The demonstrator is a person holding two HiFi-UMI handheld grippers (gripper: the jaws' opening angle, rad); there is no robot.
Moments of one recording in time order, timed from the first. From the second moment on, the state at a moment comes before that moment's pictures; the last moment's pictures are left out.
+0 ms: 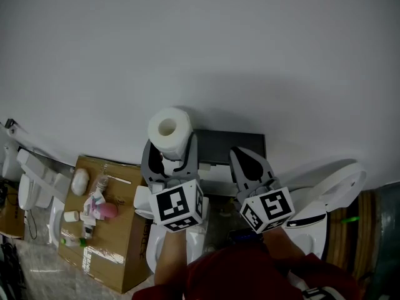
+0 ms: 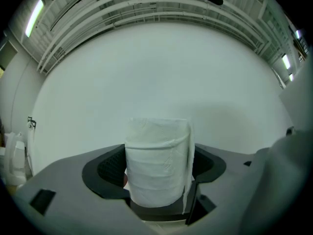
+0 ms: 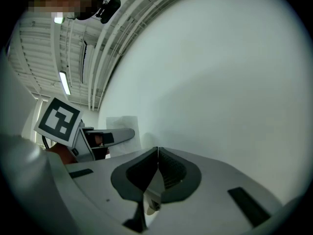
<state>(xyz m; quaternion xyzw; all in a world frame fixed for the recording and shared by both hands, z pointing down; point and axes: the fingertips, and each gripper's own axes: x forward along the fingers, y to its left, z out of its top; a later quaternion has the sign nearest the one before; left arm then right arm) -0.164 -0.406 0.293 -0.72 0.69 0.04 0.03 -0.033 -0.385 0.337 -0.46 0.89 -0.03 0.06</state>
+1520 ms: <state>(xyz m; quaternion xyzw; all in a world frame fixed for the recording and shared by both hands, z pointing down) -0.165 -0.314 0.361 -0.71 0.71 0.02 0.01 -0.032 -0.361 0.346 -0.46 0.89 -0.03 0.05</state>
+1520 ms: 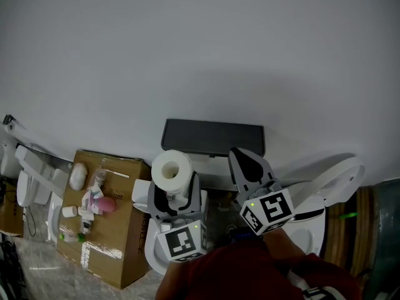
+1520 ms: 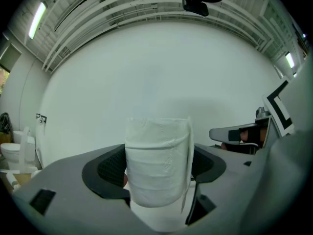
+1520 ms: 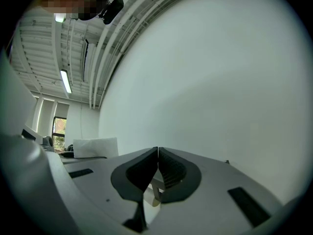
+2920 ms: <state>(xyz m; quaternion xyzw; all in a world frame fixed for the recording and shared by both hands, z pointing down) -0.164 -0.319 0.320 -0.71 0.70 0.06 0.03 -0.026 -0.355 0.343 -0.46 0.89 -0.03 0.04</state>
